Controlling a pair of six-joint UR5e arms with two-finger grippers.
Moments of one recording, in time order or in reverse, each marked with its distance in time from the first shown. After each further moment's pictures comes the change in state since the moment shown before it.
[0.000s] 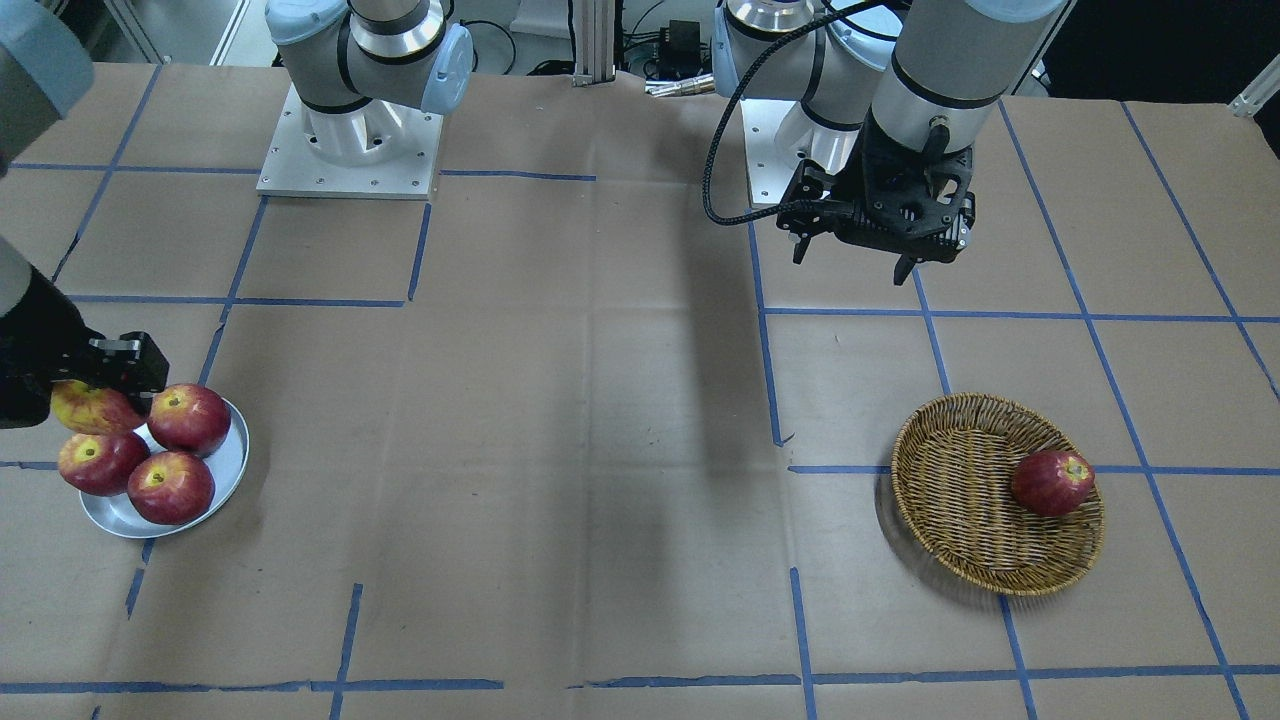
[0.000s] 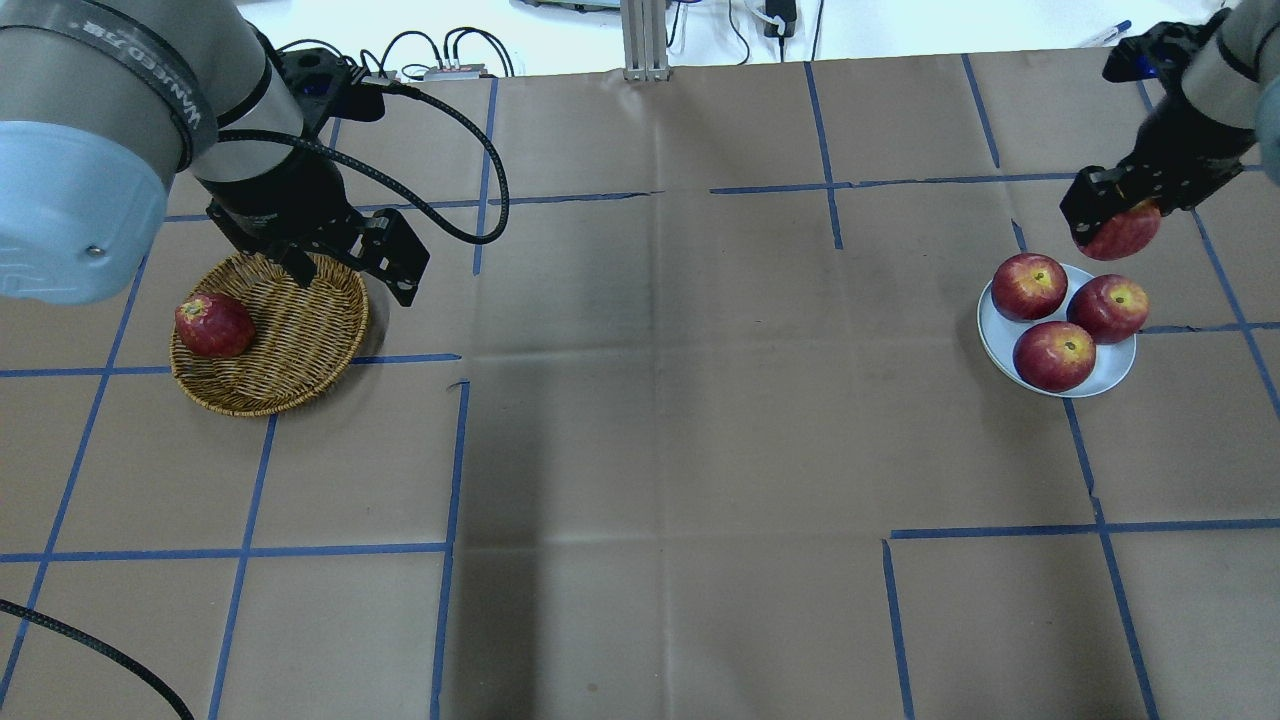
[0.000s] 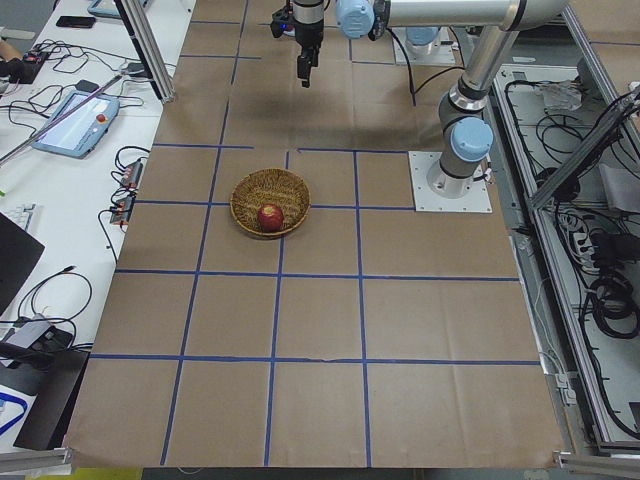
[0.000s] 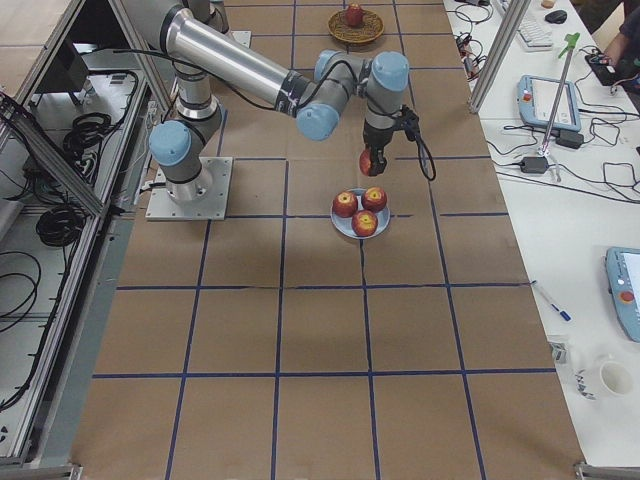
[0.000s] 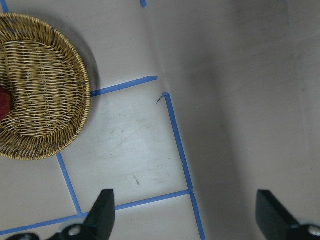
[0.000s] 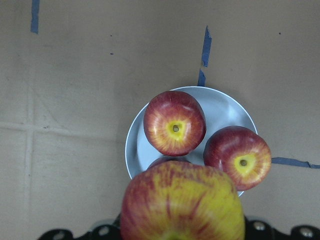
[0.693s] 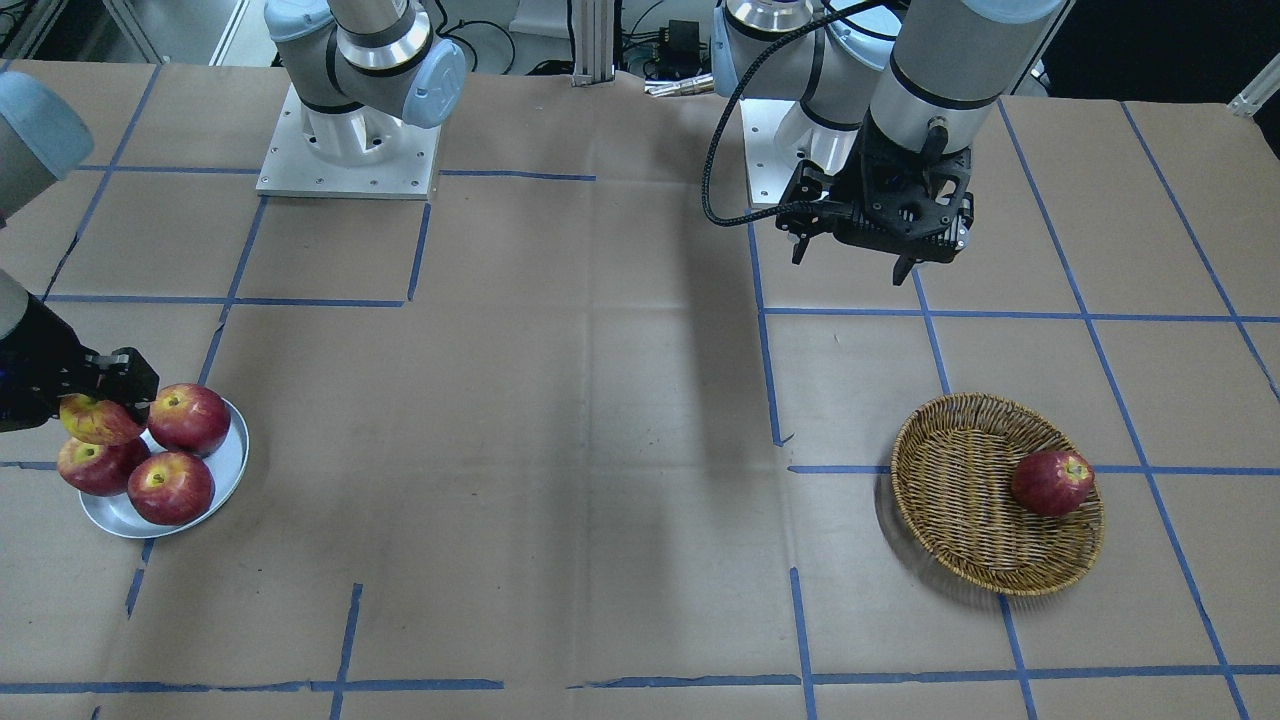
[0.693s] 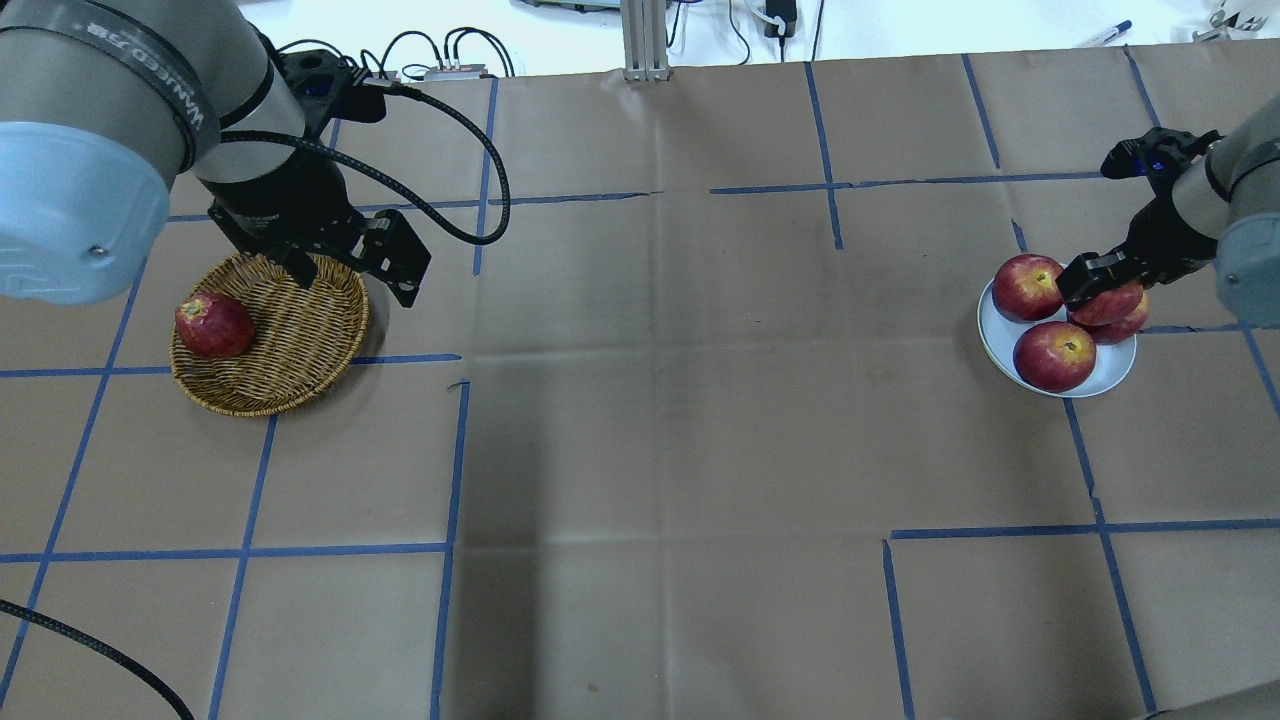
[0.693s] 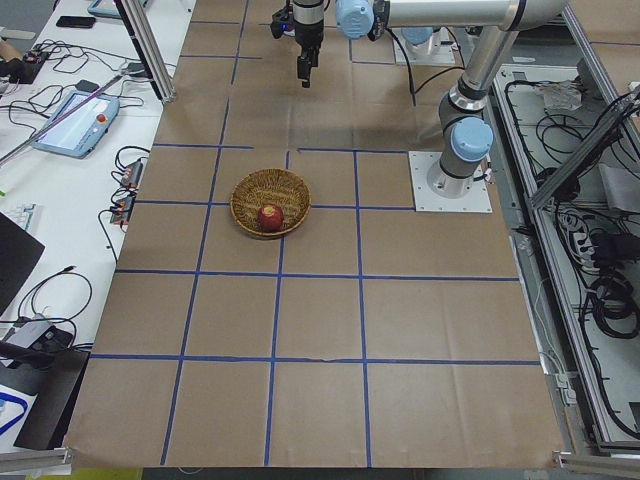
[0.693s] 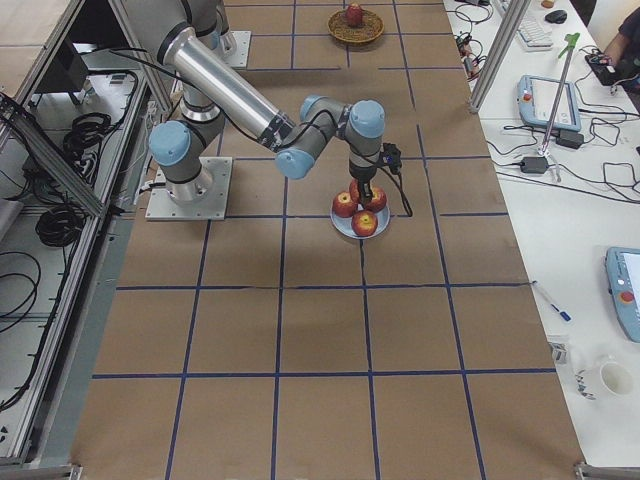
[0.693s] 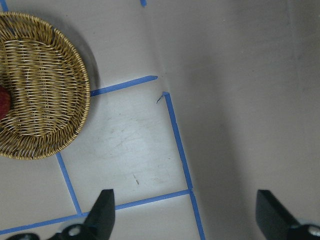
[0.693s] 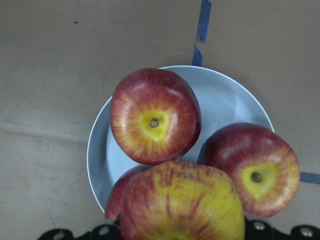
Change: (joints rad) left arm -0.001 -0.002 0.000 0.000 0.000 -0.002; right arm -0.062 0.037 0.220 -0.298 0.041 -0.086
